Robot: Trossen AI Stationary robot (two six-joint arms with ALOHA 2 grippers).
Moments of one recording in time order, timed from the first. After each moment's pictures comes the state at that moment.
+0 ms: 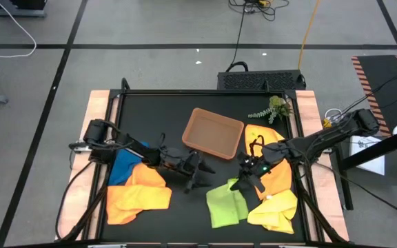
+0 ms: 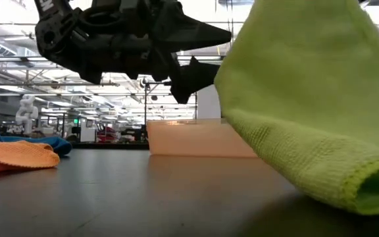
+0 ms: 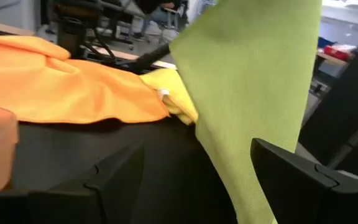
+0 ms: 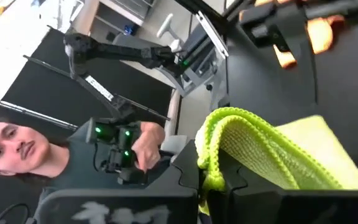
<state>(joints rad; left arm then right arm) -0.16 1.92 0.80 1.01 0.22 -0.29 0.32 1.16 0.70 0.21 -0.30 0.97</state>
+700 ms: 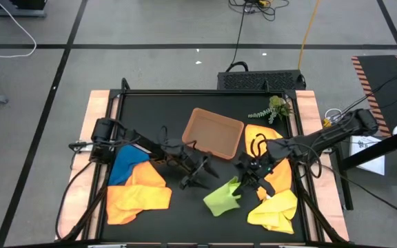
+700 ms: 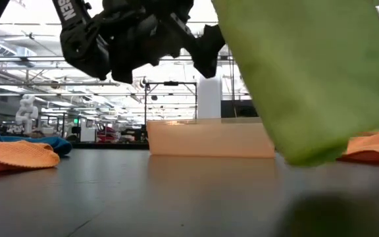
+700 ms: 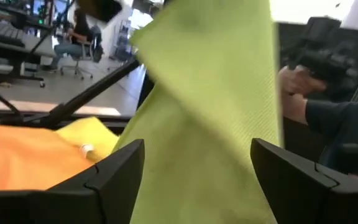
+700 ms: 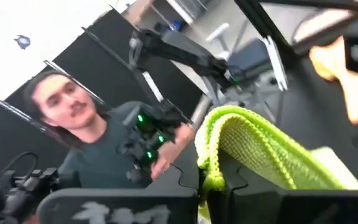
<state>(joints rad) -0.08 1.99 0.90 1.21 0.61 -0.35 0.33 1.19 0.82 0.31 -0.41 0.78</state>
